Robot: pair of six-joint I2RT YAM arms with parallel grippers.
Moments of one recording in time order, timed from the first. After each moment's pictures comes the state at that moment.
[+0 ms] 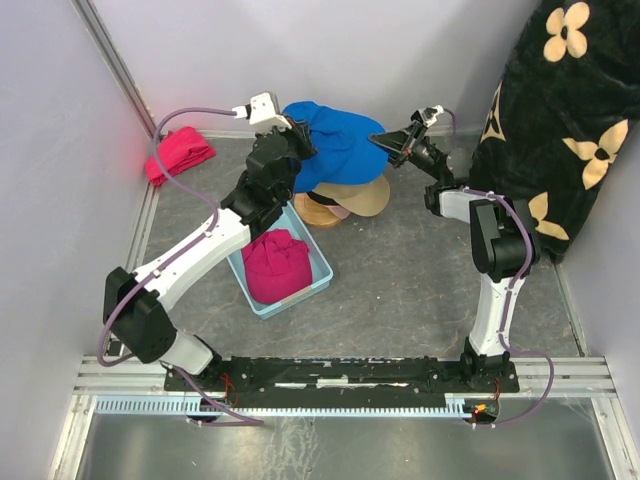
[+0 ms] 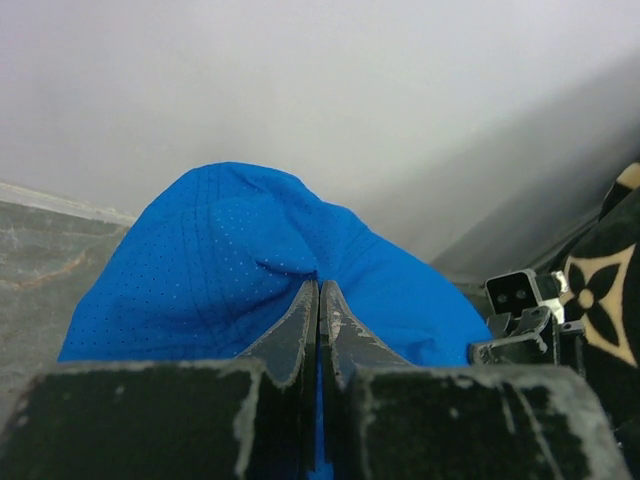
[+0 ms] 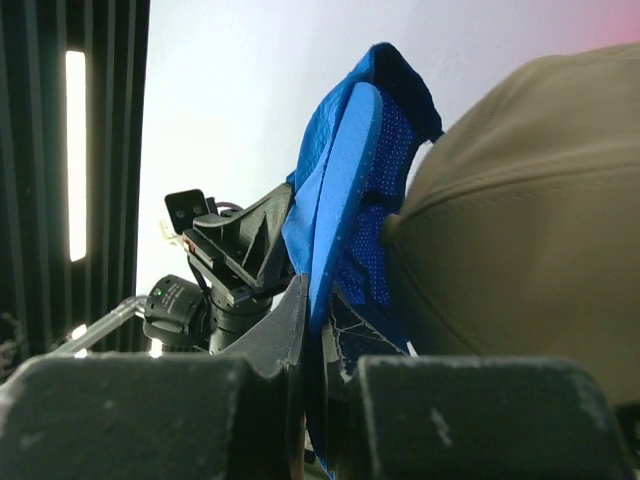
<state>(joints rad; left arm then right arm) -0.65 1.48 1.34 0.23 -0.57 -0.43 0.16 2.06 1.27 1.40 -0.86 1.90</state>
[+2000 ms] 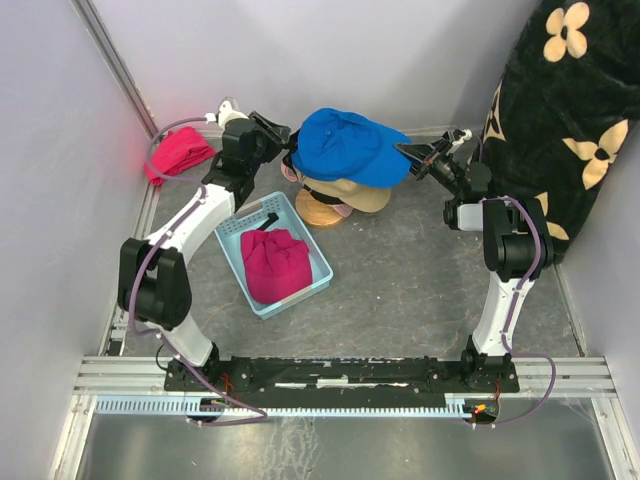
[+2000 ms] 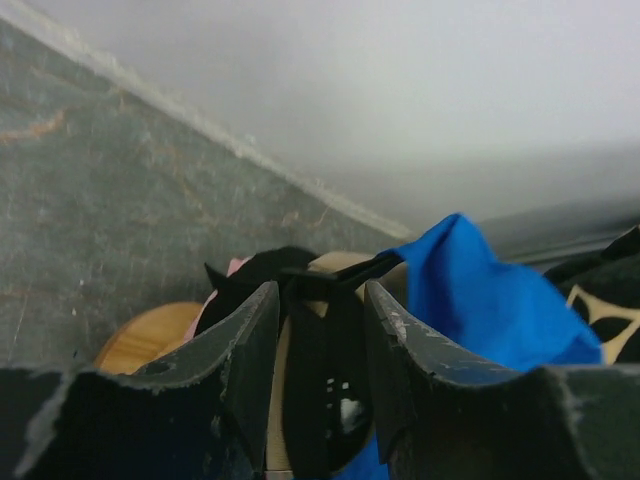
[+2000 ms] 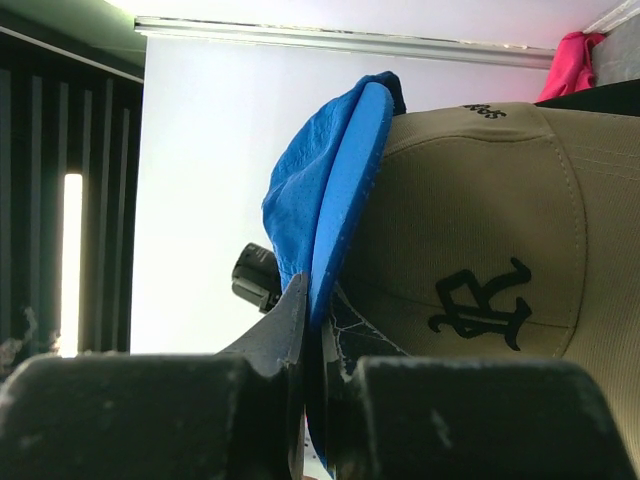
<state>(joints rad) -0.32 1.65 1.34 0.13 -0.15 -0.89 0.02 2.04 1.06 1.39 -0.78 1.87</state>
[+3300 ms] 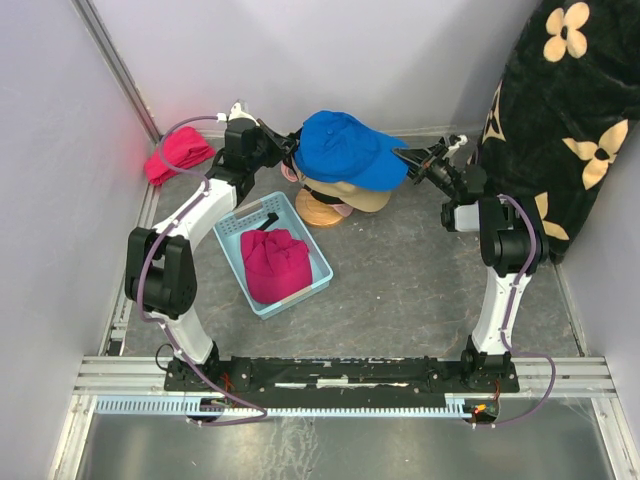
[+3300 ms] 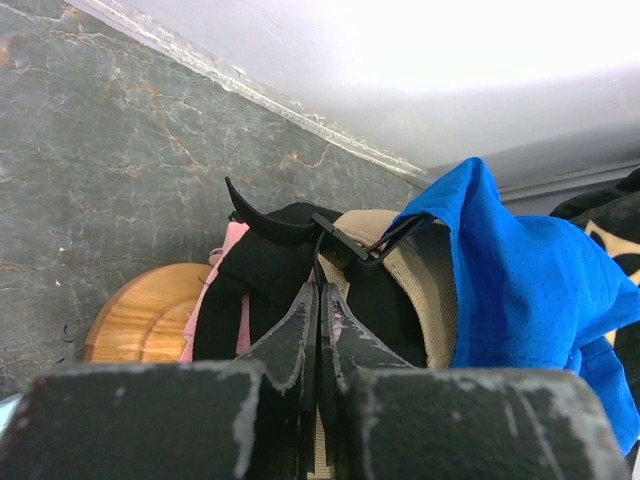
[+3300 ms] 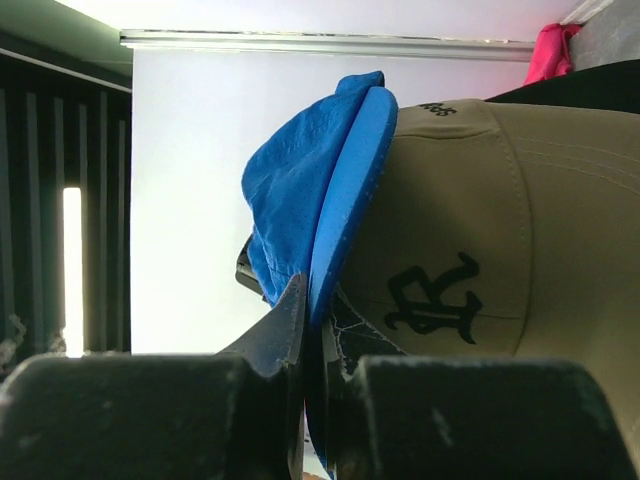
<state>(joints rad) -0.29 1.75 1.38 0.08 0.07 -0.86 0.02 2.09 1.07 1.39 -0.78 1.87</state>
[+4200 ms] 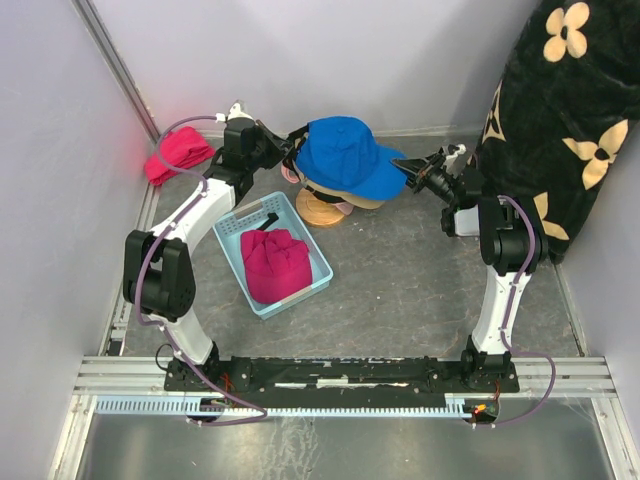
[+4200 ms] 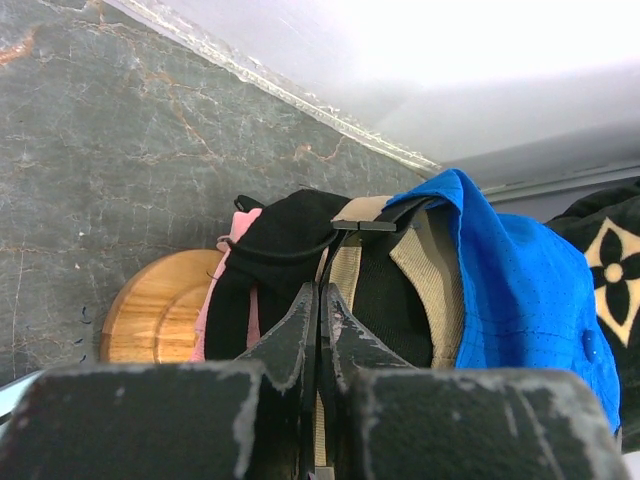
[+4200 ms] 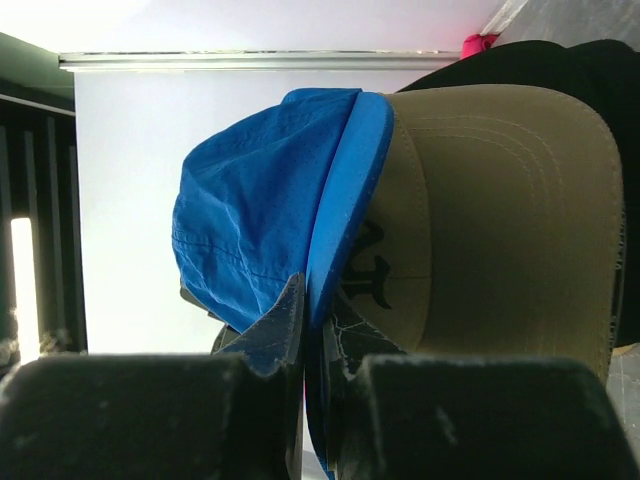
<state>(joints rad) -0.29 1.73 1.39 0.01 0.06 -0.85 0.02 2.11 1.03 1.30 -0.78 1.75</state>
